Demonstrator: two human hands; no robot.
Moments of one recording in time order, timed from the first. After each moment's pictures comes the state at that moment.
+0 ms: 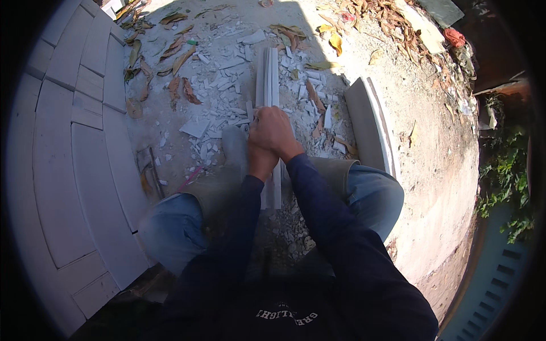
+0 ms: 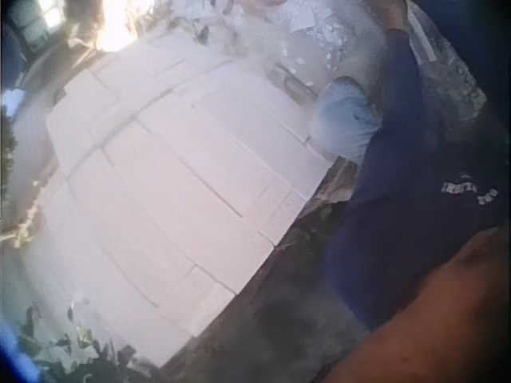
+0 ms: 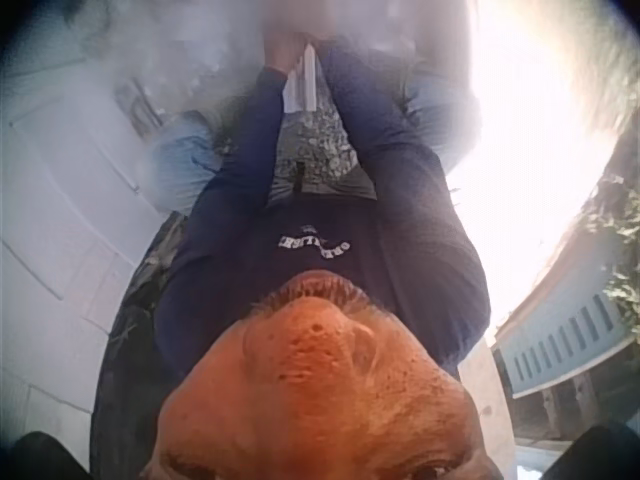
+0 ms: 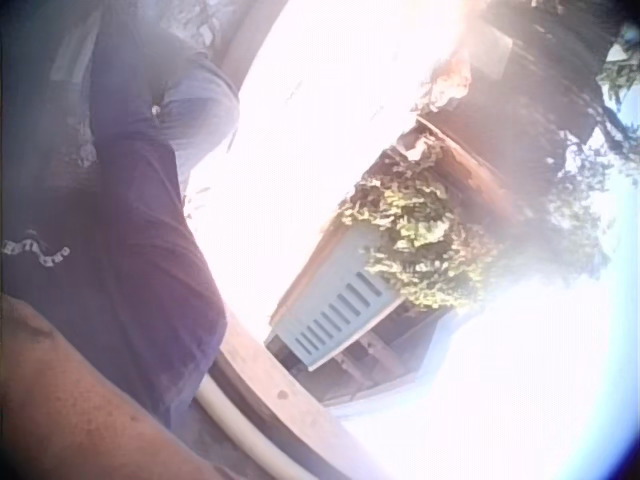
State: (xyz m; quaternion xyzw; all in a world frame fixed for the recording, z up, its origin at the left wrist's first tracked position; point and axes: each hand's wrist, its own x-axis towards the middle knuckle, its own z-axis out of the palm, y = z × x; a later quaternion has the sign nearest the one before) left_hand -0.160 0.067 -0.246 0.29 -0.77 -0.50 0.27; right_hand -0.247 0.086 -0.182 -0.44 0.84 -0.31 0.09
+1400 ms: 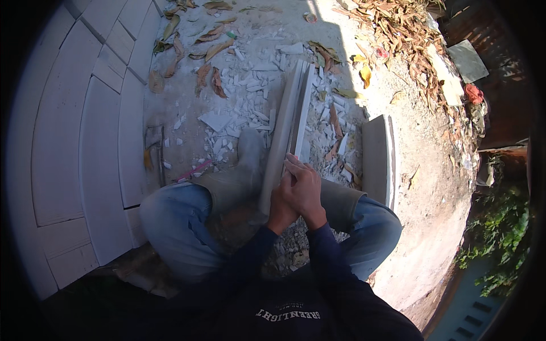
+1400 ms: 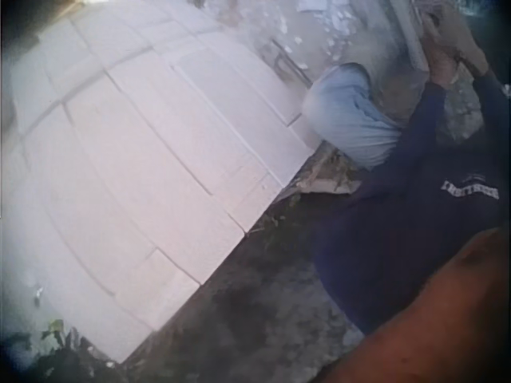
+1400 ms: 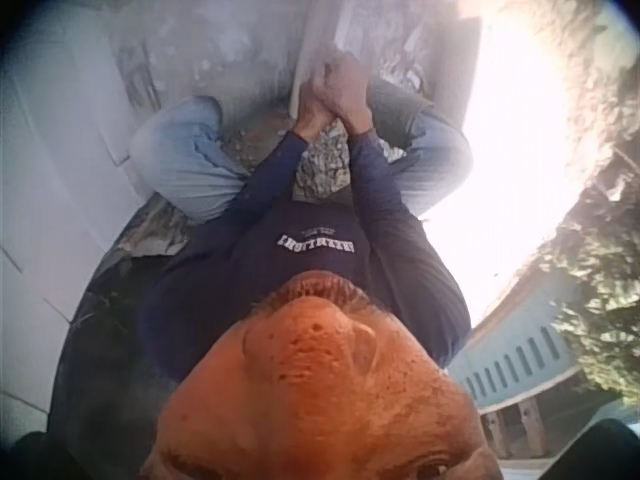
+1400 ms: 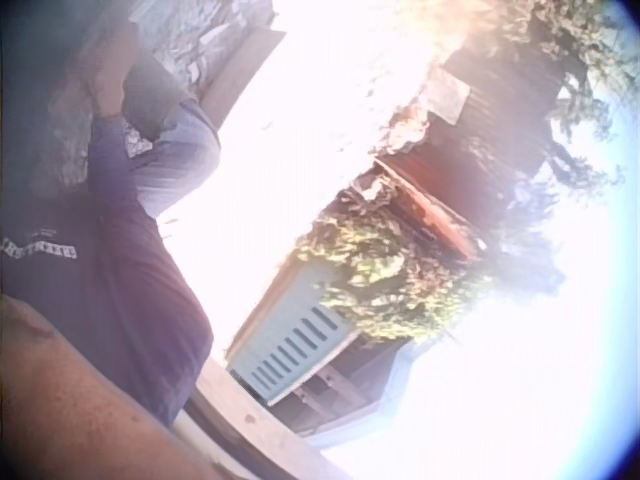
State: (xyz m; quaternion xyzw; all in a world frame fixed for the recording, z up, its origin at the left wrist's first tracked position) left_hand -0.111 0.127 -0.221 0.35 -0.69 -0.57 0.27; right_hand -0.182 0.155 -0.184 -0.43 0.82 -0.36 0.10
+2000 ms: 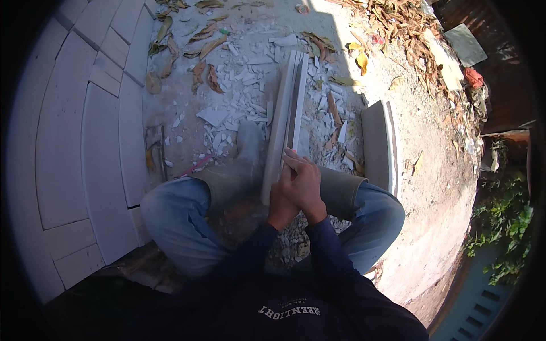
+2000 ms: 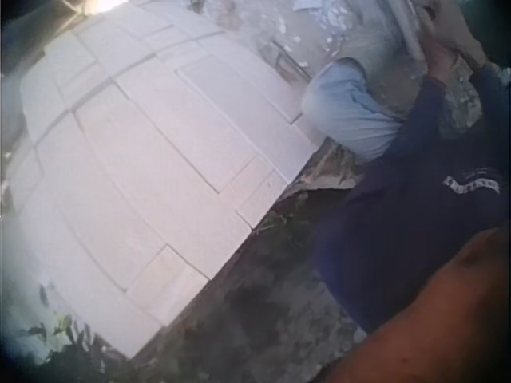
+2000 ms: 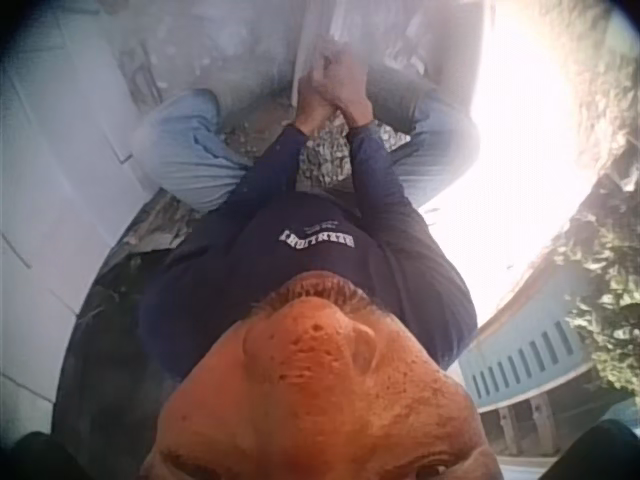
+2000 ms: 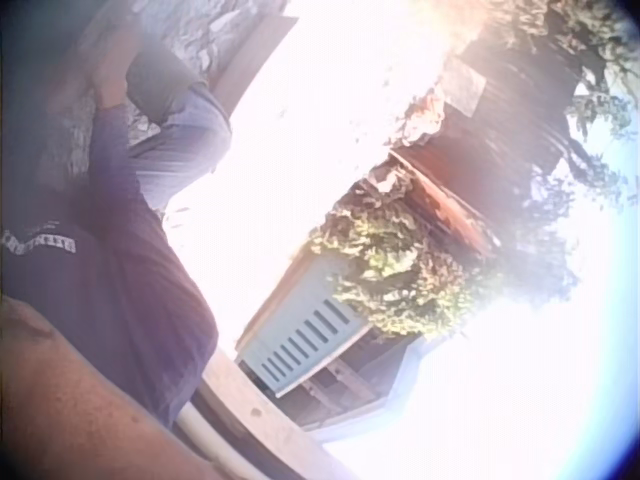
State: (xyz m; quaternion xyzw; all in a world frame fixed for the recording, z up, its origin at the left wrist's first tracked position) left_hand -0.096 0.141 -0.216 0.32 -0.73 -0.55 0.27; right_hand -0.174 0.172 -0.184 -0.41 0.81 -0.40 0.11
